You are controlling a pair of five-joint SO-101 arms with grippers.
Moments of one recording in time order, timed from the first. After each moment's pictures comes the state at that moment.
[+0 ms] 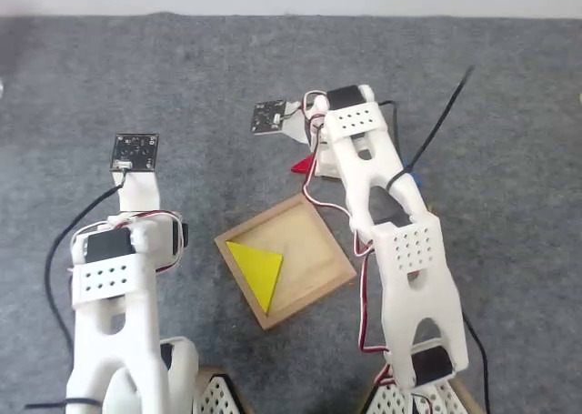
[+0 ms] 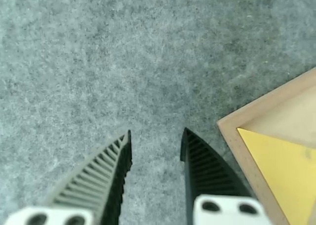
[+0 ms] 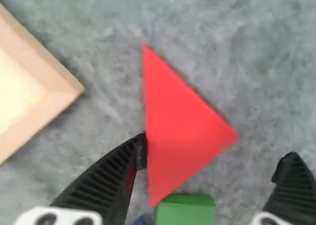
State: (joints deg) left arm -18.5 -41.6 61.1 61.6 -6.5; right arm -21.2 52.9 -45.6 84.6 63.1
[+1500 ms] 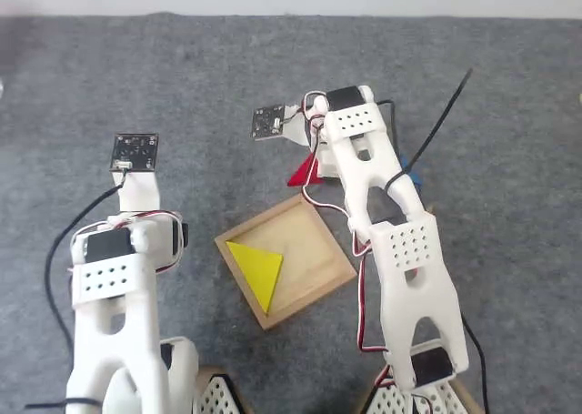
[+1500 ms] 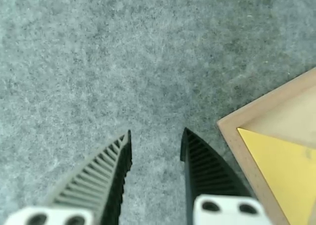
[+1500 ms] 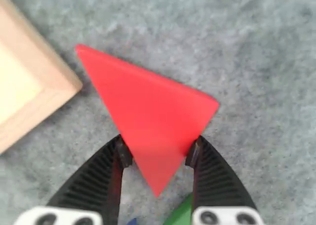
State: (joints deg) left arm -18.5 -41.6 61.1 61.6 -6.5; right arm -21.8 57.3 -50.5 87.2 64.4
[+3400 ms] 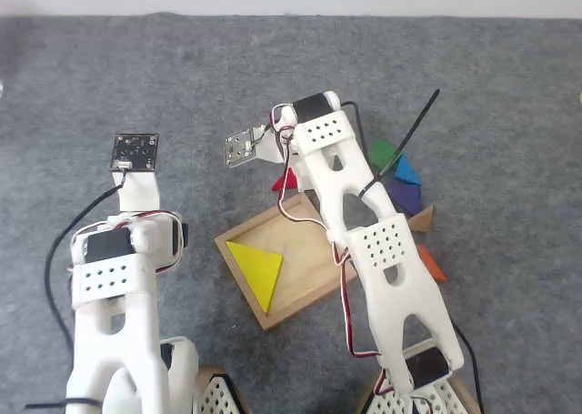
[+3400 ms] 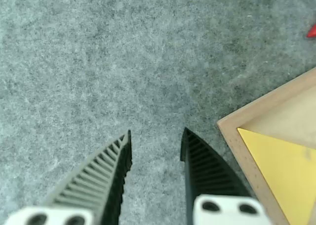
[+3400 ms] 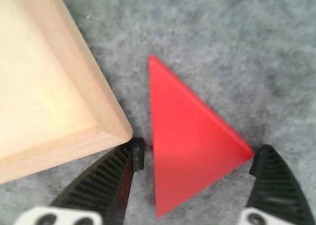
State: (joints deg) left arm -18.5 -41.6 61.1 61.6 -6.5; right arm -28.3 67.5 -67.2 97.1 73.5
